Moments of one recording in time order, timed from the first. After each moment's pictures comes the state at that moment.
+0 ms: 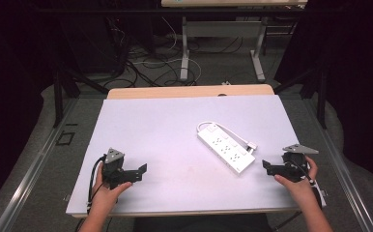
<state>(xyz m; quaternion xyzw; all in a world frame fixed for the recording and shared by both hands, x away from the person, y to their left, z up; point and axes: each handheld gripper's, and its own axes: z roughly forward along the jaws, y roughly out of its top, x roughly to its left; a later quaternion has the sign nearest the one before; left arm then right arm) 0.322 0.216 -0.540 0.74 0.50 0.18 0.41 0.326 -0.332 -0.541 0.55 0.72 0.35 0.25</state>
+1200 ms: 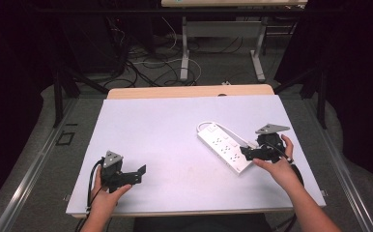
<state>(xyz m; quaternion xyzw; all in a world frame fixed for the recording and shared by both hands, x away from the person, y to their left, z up) 0.310 0.217 -0.538 0.73 0.50 0.19 0.42 0.367 -0.260 -0.491 0.45 0.79 0.35 0.23</state>
